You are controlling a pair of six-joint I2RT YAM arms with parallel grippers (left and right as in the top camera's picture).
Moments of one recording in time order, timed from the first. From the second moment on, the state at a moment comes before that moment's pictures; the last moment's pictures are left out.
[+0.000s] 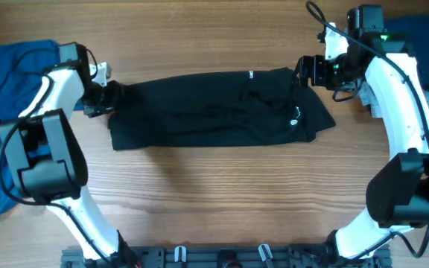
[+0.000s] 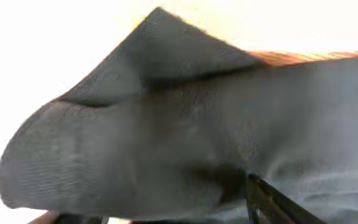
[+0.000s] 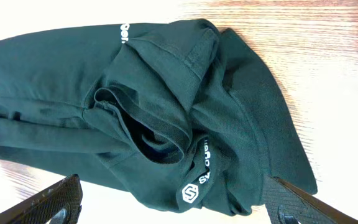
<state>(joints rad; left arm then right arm) 0.18 2.08 1.41 -0.76 0.23 -0.04 -0.02 1.83 1.62 -1.08 -0.31 0.00</state>
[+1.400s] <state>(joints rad) 0.14 2.08 1.41 -1.03 0.17 -0.09 -0.02 1.83 1.62 -1.09 -0.31 0.00</state>
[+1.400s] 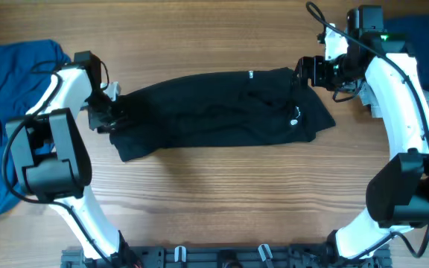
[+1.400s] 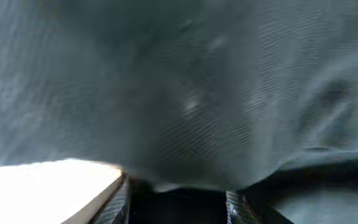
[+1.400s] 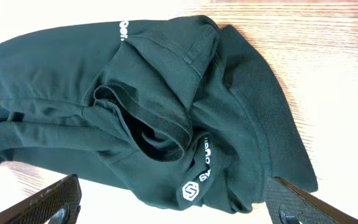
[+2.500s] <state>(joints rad) 0.08 2.04 1.42 -0.98 0.10 -1.08 -0.02 1.83 1.62 -1.08 -0.31 0.00</state>
